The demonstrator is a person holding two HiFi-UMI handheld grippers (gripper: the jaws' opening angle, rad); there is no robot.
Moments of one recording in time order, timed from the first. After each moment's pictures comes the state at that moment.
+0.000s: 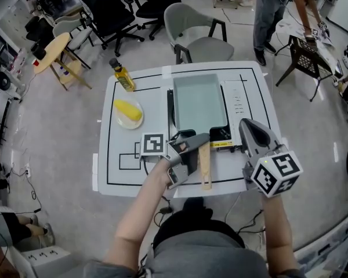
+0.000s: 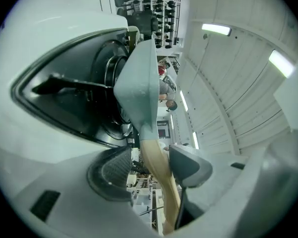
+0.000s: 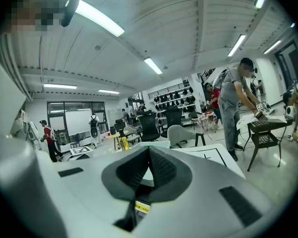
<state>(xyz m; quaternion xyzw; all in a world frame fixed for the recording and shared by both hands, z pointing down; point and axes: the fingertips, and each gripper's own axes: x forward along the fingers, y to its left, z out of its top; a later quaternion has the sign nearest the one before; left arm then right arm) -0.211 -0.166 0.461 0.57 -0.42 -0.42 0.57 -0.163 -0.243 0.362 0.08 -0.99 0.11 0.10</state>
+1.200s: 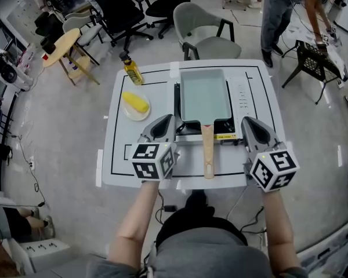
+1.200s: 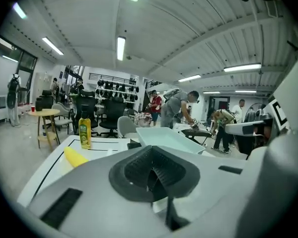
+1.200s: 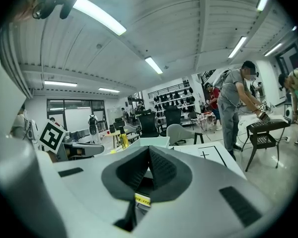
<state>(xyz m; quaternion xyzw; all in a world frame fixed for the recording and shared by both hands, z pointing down) -0.302 -0.088 0.412 0.50 -0.85 0.02 0.17 -0.154 -0.234 0.376 0.09 -0.99 0.10 0.10</state>
